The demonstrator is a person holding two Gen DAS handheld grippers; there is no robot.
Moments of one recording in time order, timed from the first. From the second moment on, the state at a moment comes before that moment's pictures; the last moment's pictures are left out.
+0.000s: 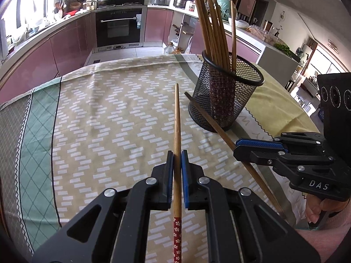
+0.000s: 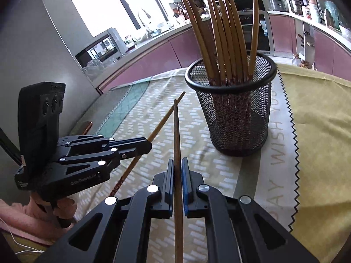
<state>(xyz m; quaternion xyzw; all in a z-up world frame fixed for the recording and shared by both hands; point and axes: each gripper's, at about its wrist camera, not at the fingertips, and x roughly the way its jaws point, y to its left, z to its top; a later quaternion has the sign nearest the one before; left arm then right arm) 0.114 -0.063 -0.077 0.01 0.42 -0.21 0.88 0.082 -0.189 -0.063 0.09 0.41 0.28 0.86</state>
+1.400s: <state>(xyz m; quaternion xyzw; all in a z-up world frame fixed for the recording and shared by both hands) 0.095 -0.048 -0.011 -0.04 0.35 -0.27 0.90 0.061 -0.223 -0.007 0.12 0.30 0.30 0.90</state>
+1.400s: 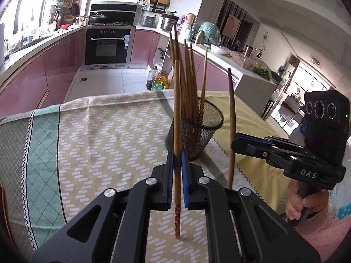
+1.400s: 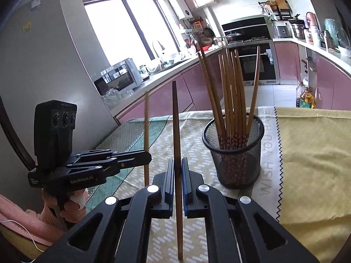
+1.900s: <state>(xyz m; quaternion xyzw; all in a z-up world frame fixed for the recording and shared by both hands) 0.093 -0.050 0.015 -0.04 0.32 -0.28 0.90 0.061 -0.234 0.013 0.12 0.27 0.30 0.91</state>
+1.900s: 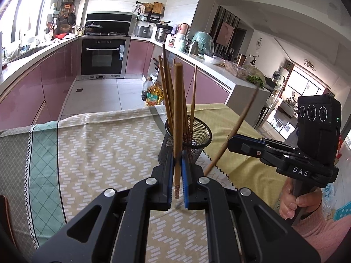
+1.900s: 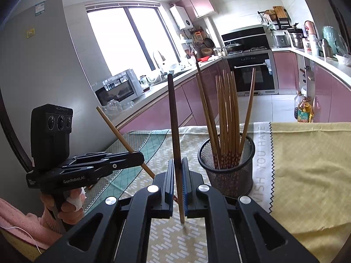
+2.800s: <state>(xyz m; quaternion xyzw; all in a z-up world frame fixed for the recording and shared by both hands) 0.098 -0.052 0.045 -0.02 0.28 -0.29 0.92 0.064 -0.254 0.047 0.10 0.23 0.28 0.93</state>
